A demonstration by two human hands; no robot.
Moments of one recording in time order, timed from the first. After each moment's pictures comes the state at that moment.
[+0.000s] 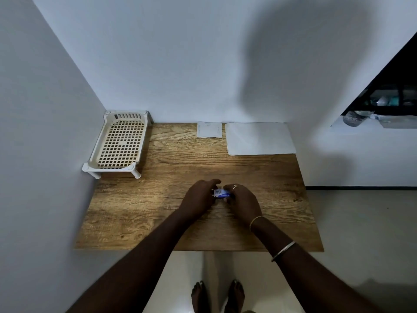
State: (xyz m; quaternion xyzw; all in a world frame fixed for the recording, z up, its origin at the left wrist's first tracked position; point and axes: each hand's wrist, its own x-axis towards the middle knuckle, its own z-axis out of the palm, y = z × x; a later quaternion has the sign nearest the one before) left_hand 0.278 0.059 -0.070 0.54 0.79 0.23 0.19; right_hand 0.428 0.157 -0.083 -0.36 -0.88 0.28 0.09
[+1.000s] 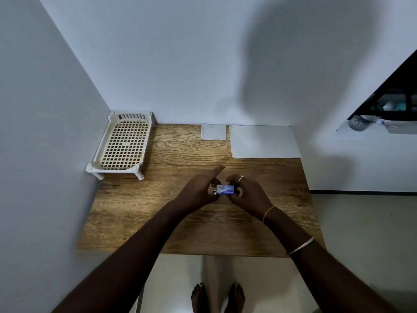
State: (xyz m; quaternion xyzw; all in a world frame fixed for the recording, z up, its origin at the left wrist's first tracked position) left_hand 0.243 0.065 -0.053 0.60 0.72 0.28 0.20; right_hand 0.418 0.186 -0.043 -0.30 -0.89 0.34 0.08
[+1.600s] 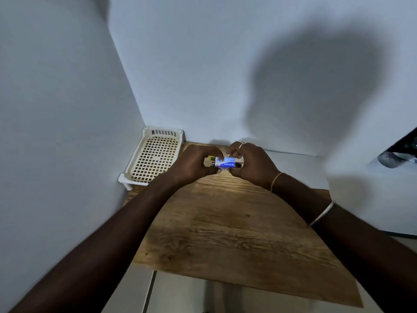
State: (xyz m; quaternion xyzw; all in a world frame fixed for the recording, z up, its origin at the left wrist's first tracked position) left_hand 0.123 0.056 0.065 0.59 0.72 0.35 0.10; right_hand 0.289 0.205 0.084 -0.20 -0.93 0.27 0.12
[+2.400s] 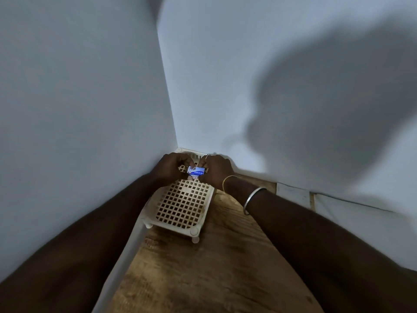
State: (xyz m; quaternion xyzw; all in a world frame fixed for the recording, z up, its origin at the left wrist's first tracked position) left_hand -0.124 0.020 -0.024 0.43 0.83 0.34 0.14; right_hand -0.007 0.176 -0.023 -0.19 -0.95 0.25 0.03
